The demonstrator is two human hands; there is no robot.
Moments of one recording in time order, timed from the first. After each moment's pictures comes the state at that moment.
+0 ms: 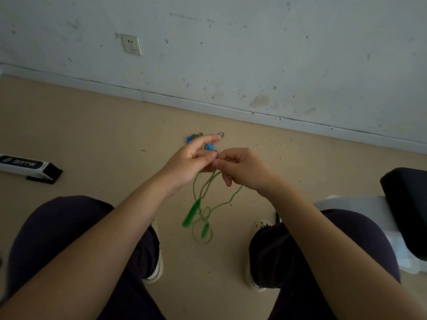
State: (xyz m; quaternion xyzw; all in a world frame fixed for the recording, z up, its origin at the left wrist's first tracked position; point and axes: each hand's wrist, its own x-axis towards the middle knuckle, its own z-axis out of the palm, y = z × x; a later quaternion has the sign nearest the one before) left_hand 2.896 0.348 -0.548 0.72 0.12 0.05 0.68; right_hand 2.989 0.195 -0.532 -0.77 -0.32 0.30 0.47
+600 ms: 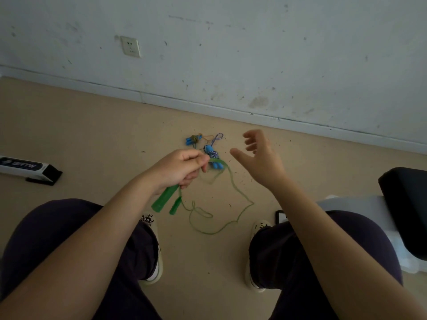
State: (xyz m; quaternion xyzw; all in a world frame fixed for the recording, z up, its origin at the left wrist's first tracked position) left_hand 2.883 0.367 -0.541 0.76 0.11 -0.07 0.64; right_hand 3.005 0.178 -0.530 -0.88 -0.25 0.08 0.40
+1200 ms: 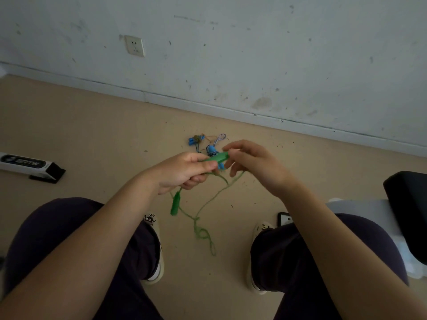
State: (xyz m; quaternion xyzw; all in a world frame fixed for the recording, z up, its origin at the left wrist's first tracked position) left_hand 2.887 0.369 -0.537 0.71 0.08 -0.15 0.69; right_hand 2.995 0.180 -0.511 -0.73 -0.30 0.31 0.53
